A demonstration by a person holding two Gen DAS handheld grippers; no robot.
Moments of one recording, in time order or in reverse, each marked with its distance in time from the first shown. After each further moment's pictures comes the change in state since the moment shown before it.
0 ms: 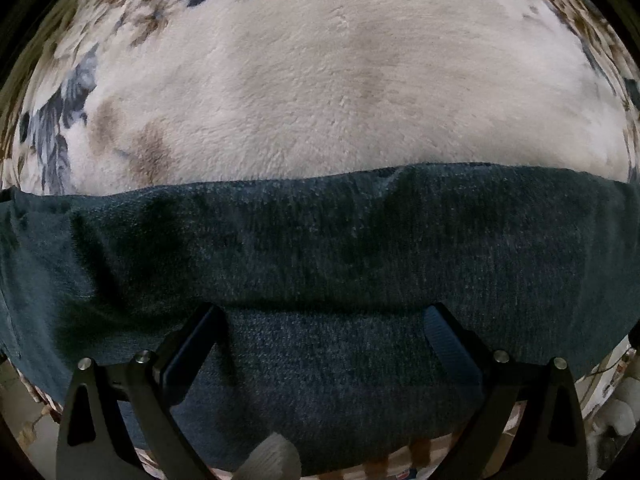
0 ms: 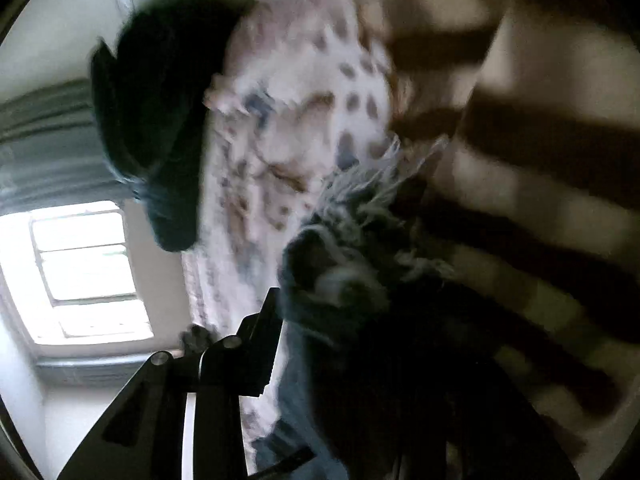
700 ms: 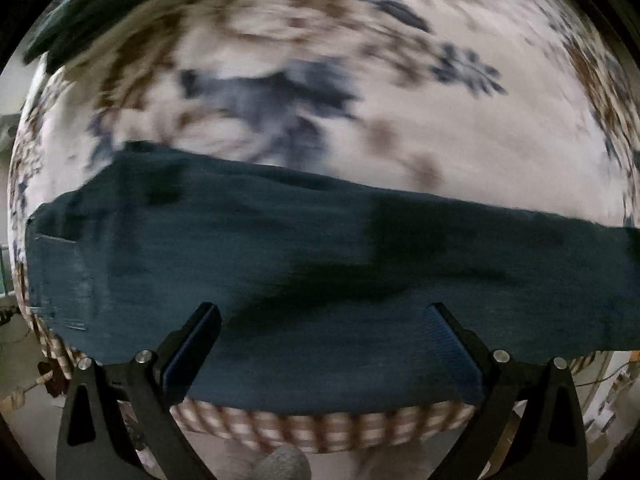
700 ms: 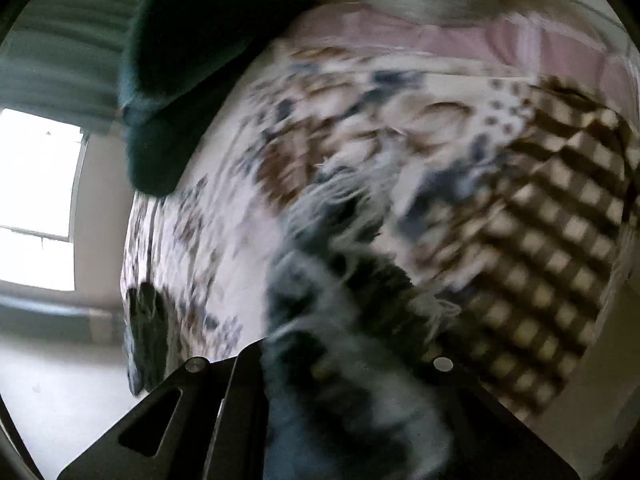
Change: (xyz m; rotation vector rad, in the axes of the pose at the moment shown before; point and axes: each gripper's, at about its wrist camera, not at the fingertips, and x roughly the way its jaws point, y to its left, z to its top) left arm -0.077 0.135 -0.029 -0.142 -0.082 0.048; right arm -0.007 0.164 -0.092 -0.310 -0.055 -0.281
